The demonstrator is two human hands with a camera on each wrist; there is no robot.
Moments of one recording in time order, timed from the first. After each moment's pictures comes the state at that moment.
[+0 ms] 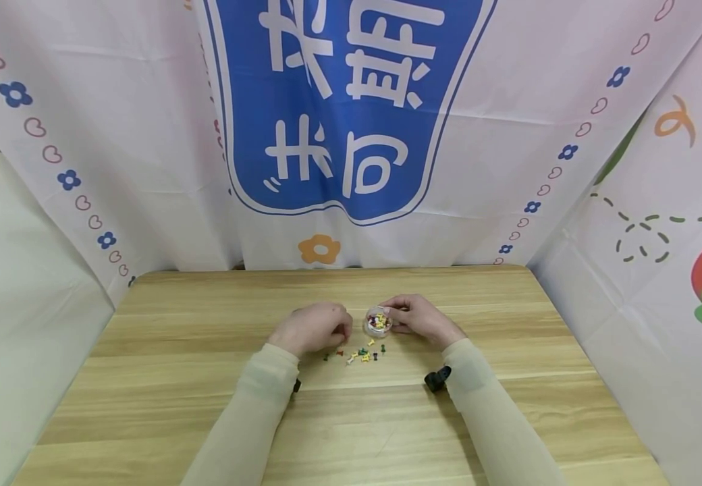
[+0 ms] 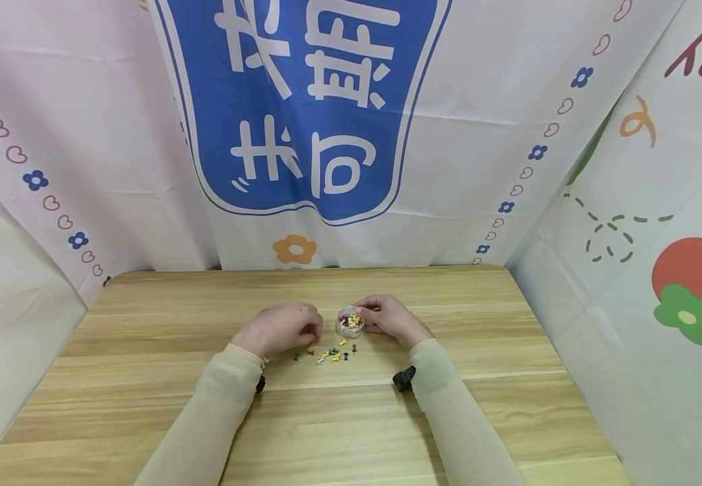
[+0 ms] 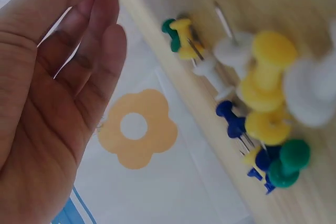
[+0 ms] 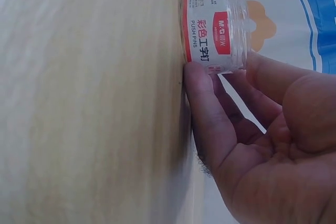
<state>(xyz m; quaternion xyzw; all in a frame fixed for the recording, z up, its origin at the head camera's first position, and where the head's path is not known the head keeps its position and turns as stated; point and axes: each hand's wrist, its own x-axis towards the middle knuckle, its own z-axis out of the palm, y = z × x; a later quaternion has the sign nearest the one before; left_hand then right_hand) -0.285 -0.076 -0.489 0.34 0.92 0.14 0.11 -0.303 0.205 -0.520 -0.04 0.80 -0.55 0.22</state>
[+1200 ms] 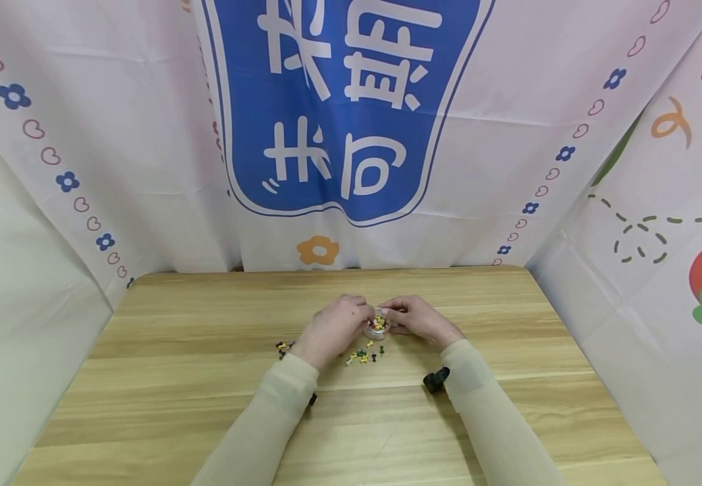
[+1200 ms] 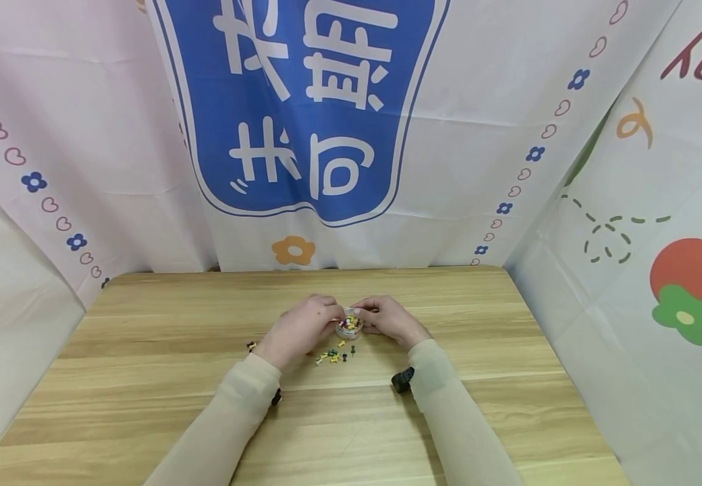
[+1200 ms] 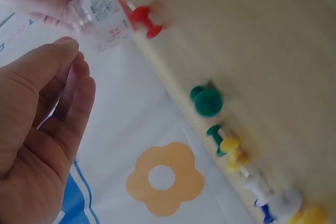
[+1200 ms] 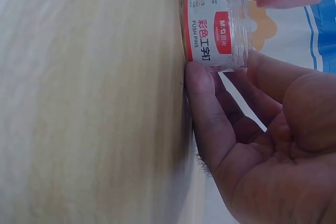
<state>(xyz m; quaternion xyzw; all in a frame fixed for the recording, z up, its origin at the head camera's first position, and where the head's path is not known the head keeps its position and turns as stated) -0.271 -0.034 -0.491 0.34 0.93 0.14 -0.05 -0.302 0.206 -0.520 -0.05 0.80 -0.55 0.23</state>
